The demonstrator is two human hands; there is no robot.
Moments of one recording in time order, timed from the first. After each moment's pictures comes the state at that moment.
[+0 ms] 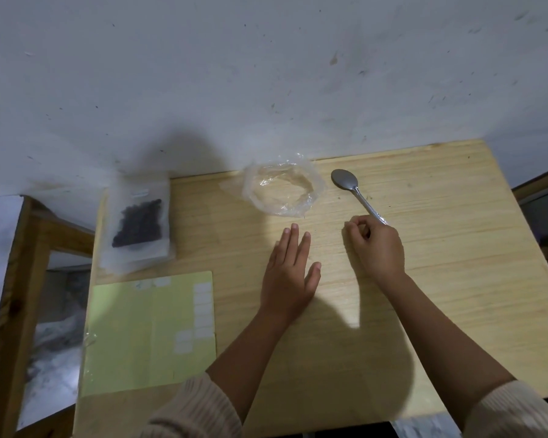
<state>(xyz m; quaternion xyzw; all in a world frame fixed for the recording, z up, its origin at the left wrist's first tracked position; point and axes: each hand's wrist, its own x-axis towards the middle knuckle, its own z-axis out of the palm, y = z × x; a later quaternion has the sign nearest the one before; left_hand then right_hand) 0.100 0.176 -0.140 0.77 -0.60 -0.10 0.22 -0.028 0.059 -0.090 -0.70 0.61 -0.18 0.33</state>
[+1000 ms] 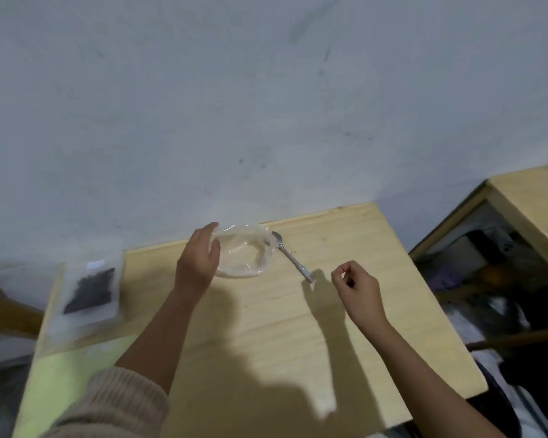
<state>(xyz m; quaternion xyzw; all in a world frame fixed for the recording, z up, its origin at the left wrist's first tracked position) 0.174 0.104 -0.041 0.75 -0.53 -0.10 0.38 -0.121 0.064 -0.014 -0.63 0.60 -0.29 0.39</state>
